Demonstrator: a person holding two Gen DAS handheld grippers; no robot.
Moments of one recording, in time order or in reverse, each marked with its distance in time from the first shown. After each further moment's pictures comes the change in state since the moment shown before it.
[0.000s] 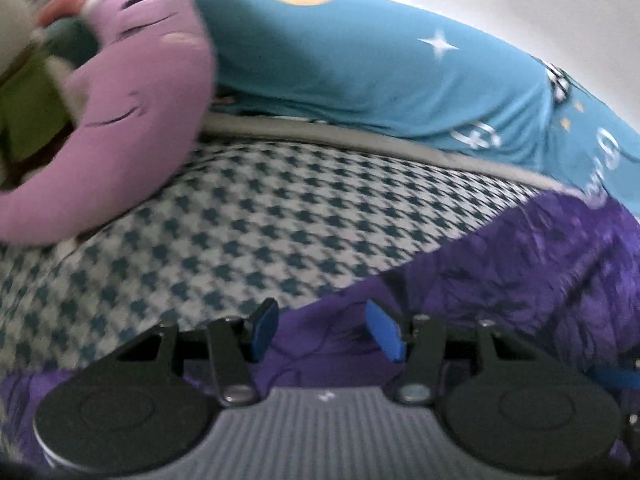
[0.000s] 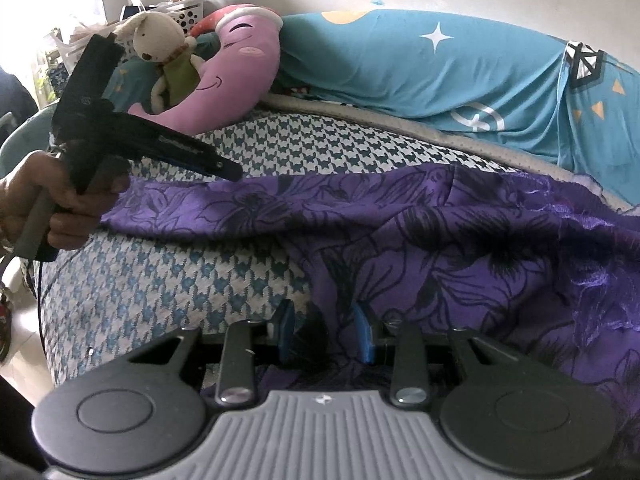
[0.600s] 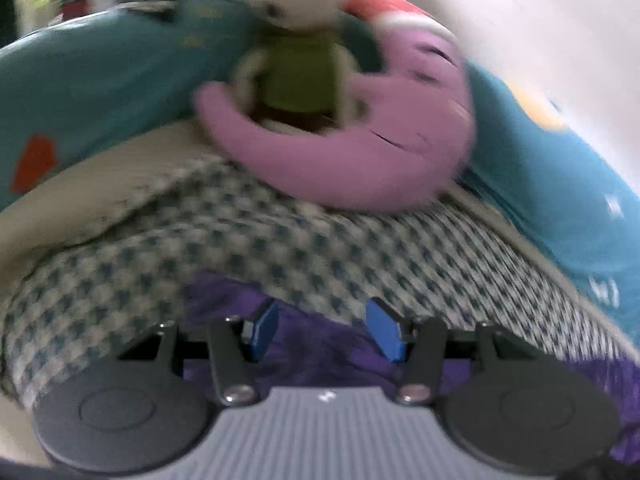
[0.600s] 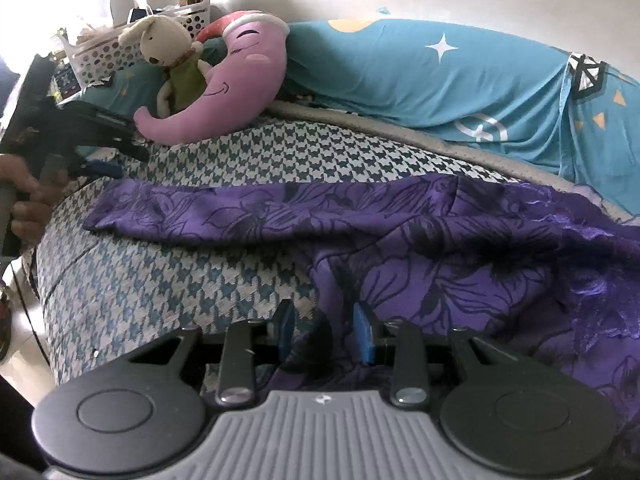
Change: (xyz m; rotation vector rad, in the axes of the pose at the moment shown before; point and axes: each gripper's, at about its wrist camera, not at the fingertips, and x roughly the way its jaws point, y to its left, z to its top) left arm -0.081 0.075 -0.035 -0.514 -0.110 0.322; right arm -0.004 0.003 0.001 -0.019 -0.020 0.002
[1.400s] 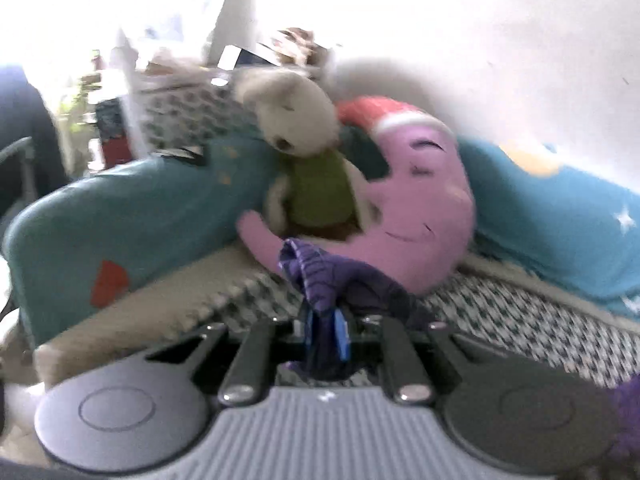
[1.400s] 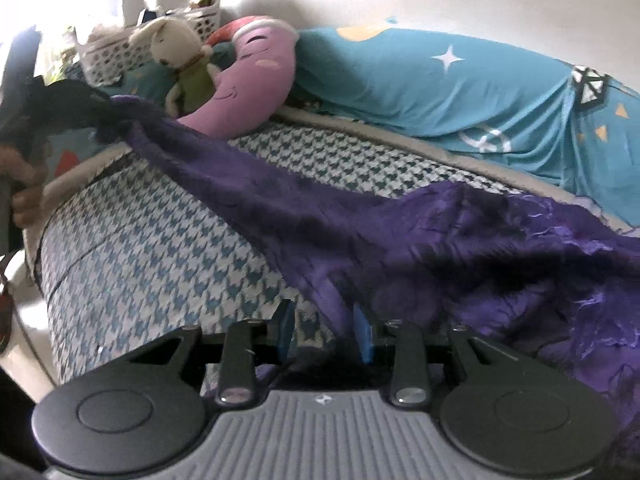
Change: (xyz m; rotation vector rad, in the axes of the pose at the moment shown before) left arm -0.059 -0.031 0.001 0.088 -0.346 0.276; right arm -0.005 0.001 -0.002 -0.016 -0.025 0.004
